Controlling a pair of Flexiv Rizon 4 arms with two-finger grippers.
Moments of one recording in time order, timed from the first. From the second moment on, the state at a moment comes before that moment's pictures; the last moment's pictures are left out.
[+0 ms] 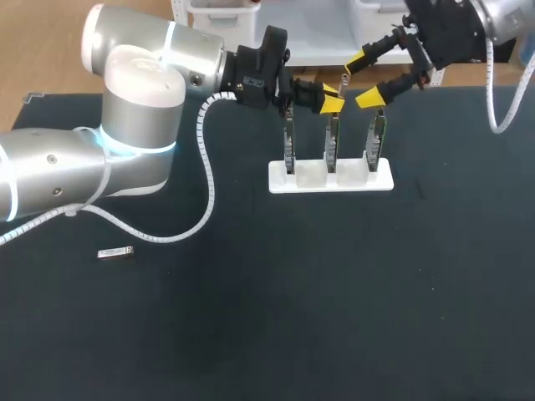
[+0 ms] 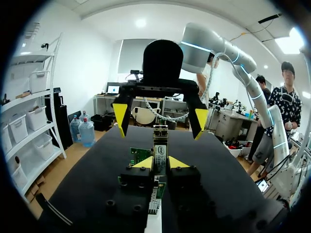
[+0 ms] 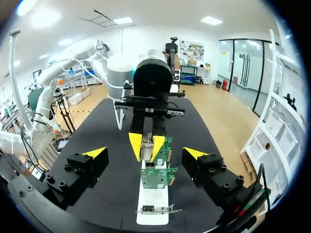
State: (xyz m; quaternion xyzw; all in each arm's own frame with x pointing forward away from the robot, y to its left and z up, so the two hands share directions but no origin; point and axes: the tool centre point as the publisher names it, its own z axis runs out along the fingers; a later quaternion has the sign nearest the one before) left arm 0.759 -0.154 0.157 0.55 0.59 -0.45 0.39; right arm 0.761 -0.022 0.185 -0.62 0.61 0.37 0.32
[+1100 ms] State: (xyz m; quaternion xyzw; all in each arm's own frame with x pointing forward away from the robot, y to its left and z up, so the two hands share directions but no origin) left arm 0.759 -0.154 0.157 0.55 0.59 -0.45 0.39; right arm 0.762 -0.005 0.187 -0.62 0.60 0.38 0.33
